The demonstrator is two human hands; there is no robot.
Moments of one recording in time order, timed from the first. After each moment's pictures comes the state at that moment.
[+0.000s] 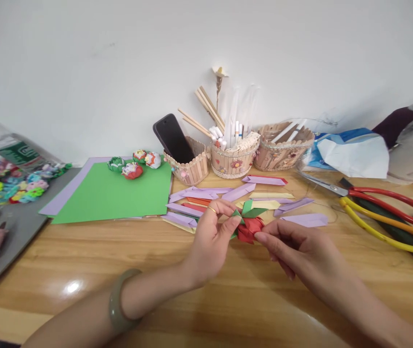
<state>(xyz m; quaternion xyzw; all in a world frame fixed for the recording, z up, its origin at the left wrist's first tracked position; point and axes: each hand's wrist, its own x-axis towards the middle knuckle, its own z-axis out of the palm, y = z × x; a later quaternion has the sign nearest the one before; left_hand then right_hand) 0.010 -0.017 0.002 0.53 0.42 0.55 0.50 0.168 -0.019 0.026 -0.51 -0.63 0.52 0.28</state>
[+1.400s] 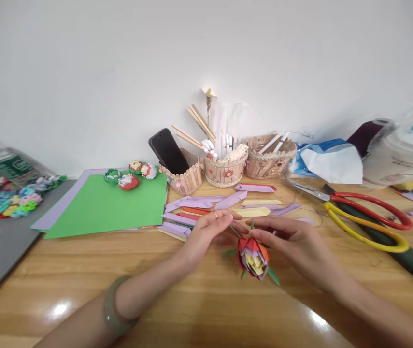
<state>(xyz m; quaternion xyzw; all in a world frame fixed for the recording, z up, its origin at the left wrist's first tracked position) 0.001 0.001 0.010 0.40 0.39 0.41 0.72 0.179 -0.001 0.029 -0.48 -0.67 0.47 0.32</state>
